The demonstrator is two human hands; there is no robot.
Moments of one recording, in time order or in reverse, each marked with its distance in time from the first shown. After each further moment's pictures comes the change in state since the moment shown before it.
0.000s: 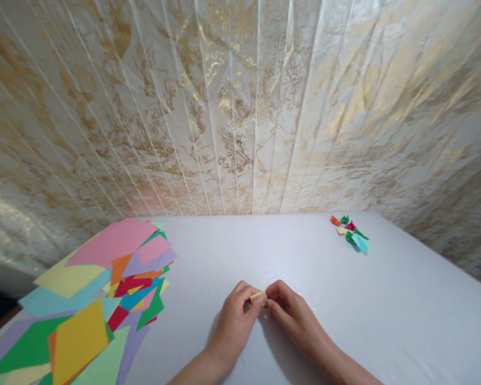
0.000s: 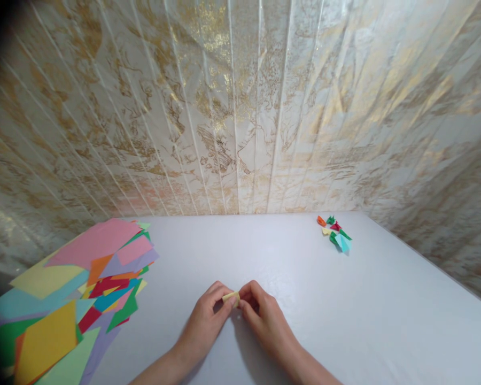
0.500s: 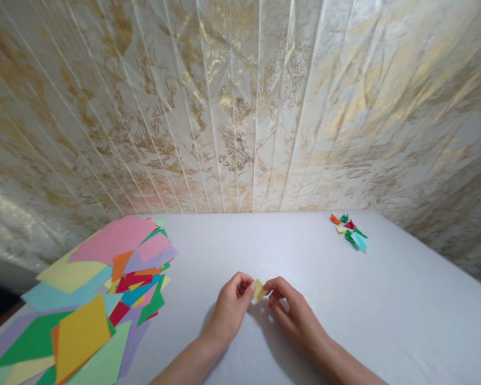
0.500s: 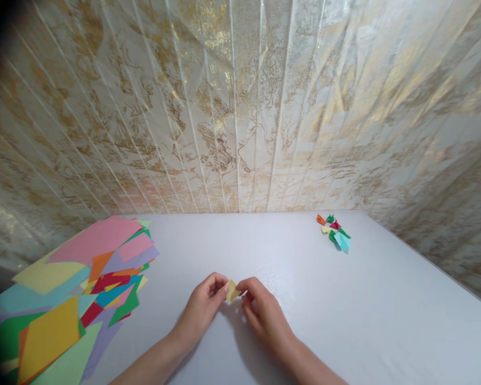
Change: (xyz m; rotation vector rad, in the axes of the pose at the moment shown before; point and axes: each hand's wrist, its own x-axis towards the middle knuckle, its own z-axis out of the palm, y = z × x) left_hand 0.011 -0.007 -0.003 -0.277 0.062 -0.143; right_hand -0.003 0.000 -0.004 -0.158 0.037 -0.187
